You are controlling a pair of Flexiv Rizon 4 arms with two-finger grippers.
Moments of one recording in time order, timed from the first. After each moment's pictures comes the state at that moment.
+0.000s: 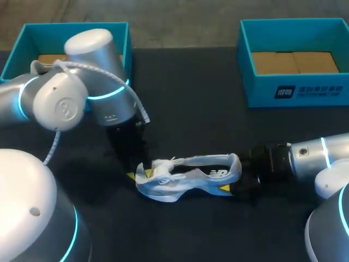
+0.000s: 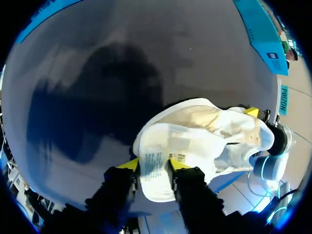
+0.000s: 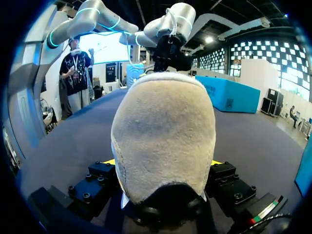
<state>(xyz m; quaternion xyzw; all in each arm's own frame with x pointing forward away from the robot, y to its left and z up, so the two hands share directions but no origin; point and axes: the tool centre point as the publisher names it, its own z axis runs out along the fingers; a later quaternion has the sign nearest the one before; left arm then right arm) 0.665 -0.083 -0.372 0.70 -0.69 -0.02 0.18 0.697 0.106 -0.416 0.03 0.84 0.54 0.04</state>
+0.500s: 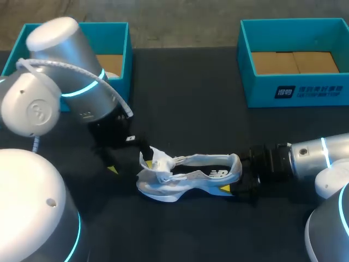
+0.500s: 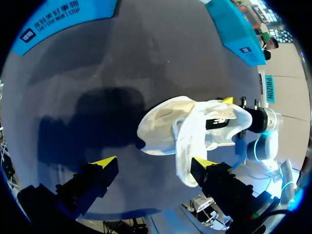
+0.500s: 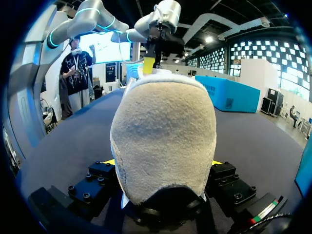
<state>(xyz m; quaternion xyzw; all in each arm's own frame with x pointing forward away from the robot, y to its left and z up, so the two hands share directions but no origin) 0.660 -0.069 -0.317 0.66 -0.73 0.06 0.17 0.697 0.105 -0.416 0.03 0.84 0.54 0.04</state>
